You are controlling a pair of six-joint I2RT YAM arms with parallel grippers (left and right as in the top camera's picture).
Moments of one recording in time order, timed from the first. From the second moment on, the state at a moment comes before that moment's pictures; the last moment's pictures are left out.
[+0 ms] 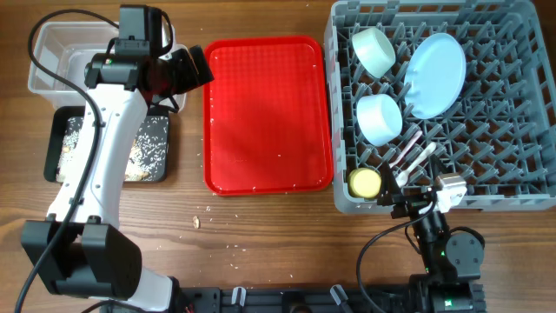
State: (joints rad) left arm -0.08 1.69 1.56 -0.90 0.09 -0.45; right arm 0.04 0.02 0.01 0.01 -0.14 0.13
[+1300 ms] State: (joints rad) left arm 0.04 0.88 0.47 0.09 0.14 -0.34; right arm 0.04 0.01 0.01 0.01 -0.14 0.13
